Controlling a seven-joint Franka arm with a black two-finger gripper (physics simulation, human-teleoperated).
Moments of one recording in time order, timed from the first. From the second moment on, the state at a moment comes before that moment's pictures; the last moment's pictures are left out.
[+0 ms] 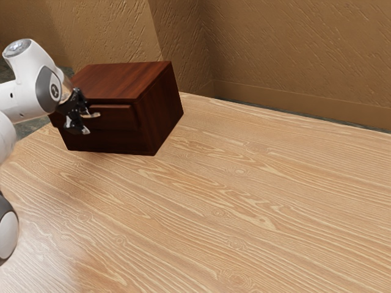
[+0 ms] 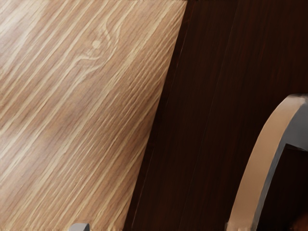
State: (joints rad) arm 0.20 0.49 0.53 -1.30 -0.32 2.18 -1.46
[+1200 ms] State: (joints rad) arm 0.14 0.21 0.53 -1.66 -0.22 2.27 -1.49
